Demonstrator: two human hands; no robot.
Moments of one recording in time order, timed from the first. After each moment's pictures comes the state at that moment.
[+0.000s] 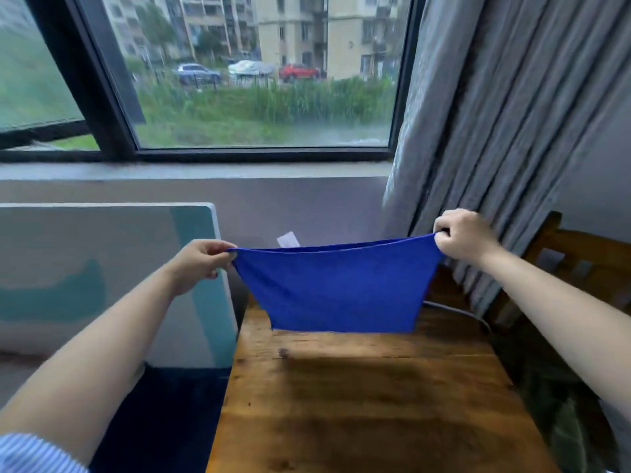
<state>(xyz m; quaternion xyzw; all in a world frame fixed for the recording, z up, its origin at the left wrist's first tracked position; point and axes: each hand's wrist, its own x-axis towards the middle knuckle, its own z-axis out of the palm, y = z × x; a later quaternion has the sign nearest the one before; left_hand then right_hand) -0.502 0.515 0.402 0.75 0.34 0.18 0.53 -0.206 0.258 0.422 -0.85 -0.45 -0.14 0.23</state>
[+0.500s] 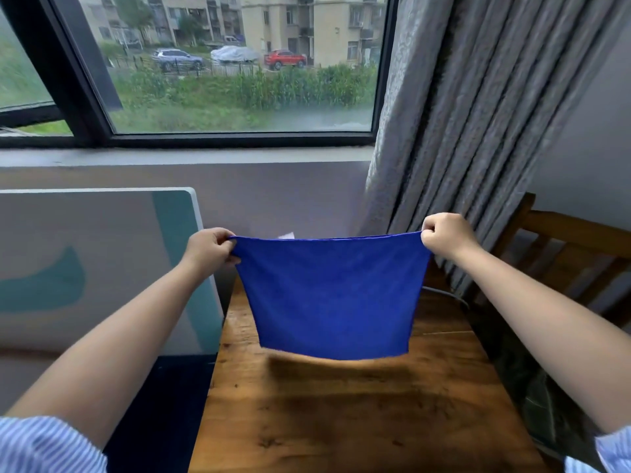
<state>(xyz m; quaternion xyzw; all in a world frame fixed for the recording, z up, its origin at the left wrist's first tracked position) -0.466 0.496 0.367 0.79 0.39 0.24 0.40 -0.211 0.235 0.397 -0.91 -0.34 -0.02 0.22</state>
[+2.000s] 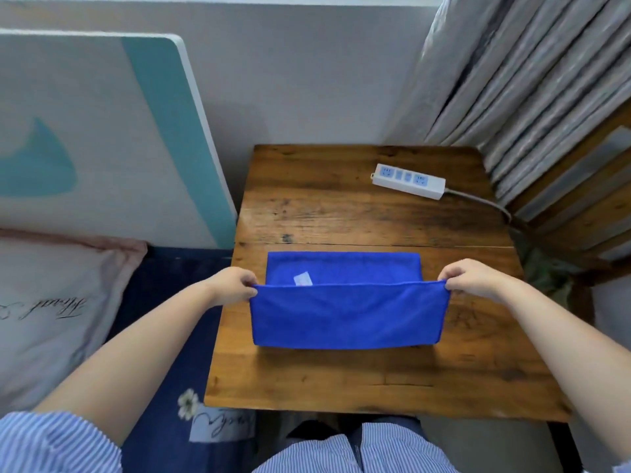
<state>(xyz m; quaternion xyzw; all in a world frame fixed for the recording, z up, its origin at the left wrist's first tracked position) -0.539 0.450 0.205 0.83 0.37 -0.26 0.33 -0.247 0.186 0.214 -0.86 -0.25 0.43 0.13</state>
